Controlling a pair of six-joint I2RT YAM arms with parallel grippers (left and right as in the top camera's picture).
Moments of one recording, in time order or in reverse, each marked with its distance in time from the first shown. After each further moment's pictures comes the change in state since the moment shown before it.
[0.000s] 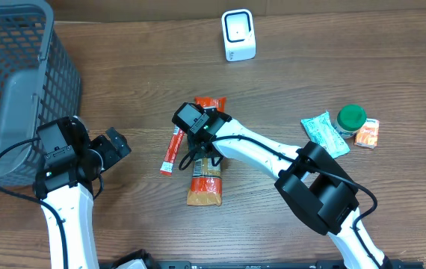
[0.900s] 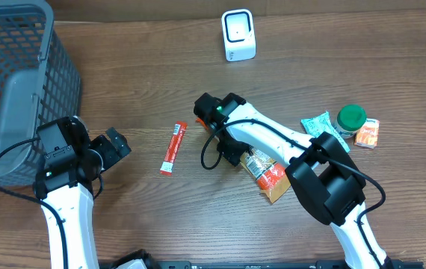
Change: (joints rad) left arm 0.000 0.000 0.000 0.000 0.000 0.000; right arm -0.103 0.004 0.055 -0.372 0.120 -0.662
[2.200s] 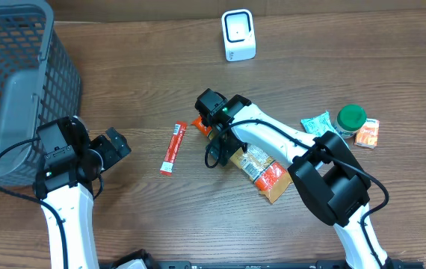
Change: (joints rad) left arm 0.000 0.000 0.000 0.000 0.000 0.000; right arm -0.013 -0.022 -0.071 0.223 -0.120 -0.043
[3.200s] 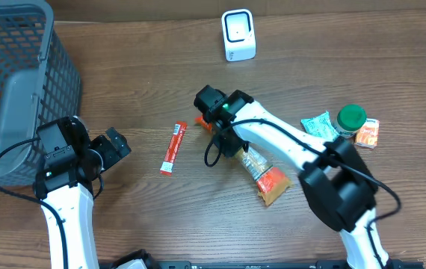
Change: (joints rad) left arm 0.000 0.000 0.000 0.000 0.000 0.000; right arm 0.005 -0.091 0.042 -0.115 0.018 0.080
